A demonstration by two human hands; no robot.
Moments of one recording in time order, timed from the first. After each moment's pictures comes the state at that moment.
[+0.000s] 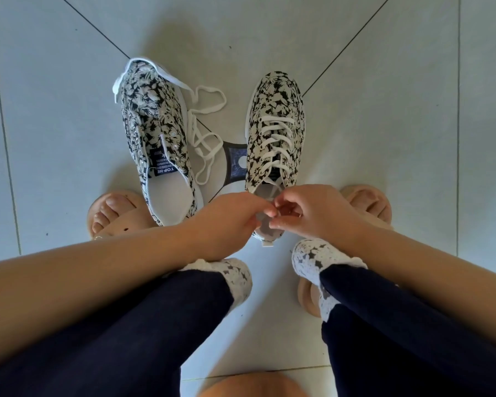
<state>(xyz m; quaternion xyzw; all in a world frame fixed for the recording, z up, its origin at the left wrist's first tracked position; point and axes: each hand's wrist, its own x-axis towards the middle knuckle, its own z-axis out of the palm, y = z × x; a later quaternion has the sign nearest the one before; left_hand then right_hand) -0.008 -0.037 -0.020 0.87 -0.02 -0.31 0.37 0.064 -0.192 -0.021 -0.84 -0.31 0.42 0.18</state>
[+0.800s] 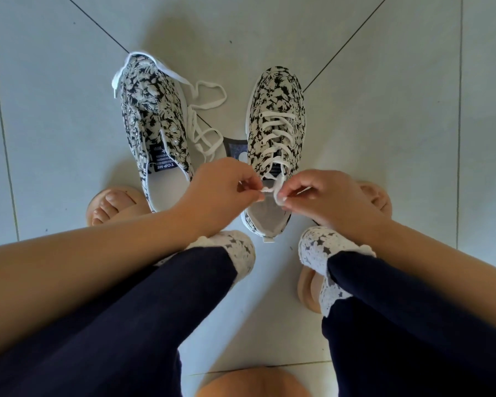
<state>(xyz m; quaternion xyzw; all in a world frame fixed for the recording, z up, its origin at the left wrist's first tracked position) 0.006 -0.028 -0.015 0.89 0.13 -0.21 0.39 0.070 -0.198 -0.005 -0.83 -0.16 0.42 0.33</state>
